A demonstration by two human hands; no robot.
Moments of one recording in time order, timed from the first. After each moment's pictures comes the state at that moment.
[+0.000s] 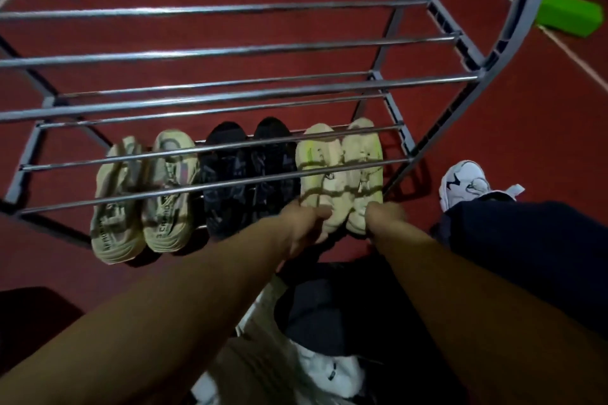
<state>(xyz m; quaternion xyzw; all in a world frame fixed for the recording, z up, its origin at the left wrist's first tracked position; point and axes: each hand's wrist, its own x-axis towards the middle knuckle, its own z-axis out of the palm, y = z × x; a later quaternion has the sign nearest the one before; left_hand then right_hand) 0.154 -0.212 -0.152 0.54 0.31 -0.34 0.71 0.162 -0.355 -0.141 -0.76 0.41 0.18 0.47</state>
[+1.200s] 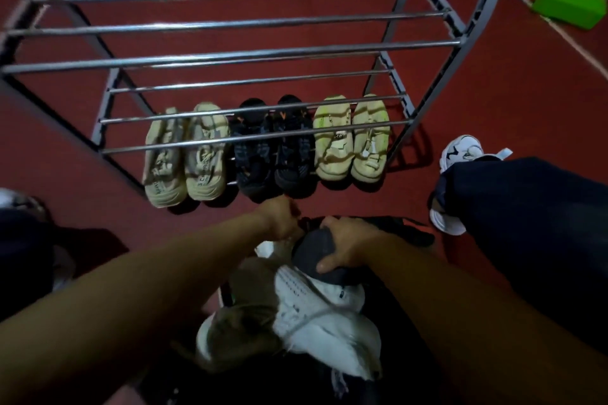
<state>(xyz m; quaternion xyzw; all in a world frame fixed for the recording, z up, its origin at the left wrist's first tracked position) 0.060 -0.130 -0.127 0.92 -0.03 -0.32 0.22 0.035 -0.302 -0.113 -0.90 -0.11 0.41 0.09</state>
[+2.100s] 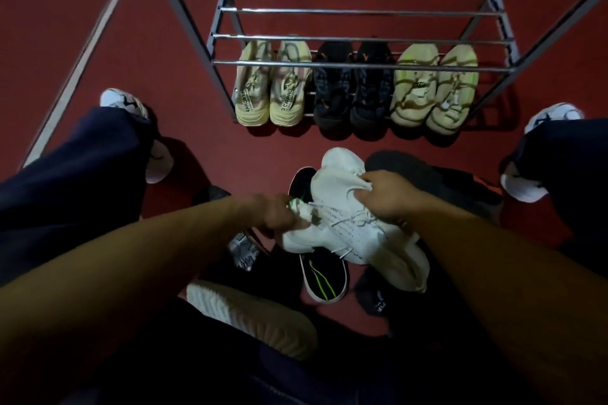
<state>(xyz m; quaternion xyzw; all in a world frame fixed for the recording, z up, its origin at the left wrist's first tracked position) -0.092 -0.029 -0.119 0.80 0.11 -0.46 0.37 -0.027 -0.254 -0.104 -0.91 -0.08 0.33 0.21</state>
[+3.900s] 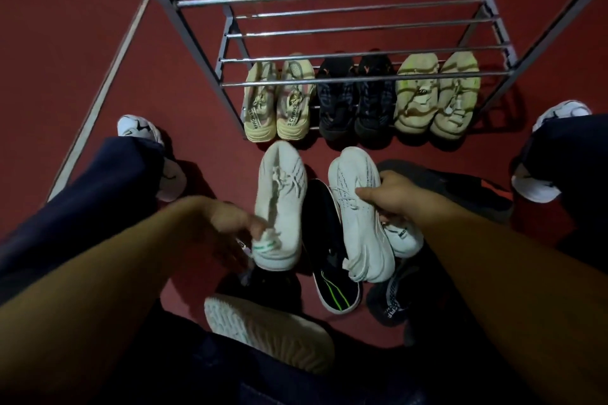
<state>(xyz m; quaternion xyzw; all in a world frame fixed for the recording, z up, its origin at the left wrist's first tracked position) -0.103 0.064 -0.122 0.60 0.36 -0.59 0.41 -0.012 -0.249 -0.103 -0.84 0.09 0.36 0.39</state>
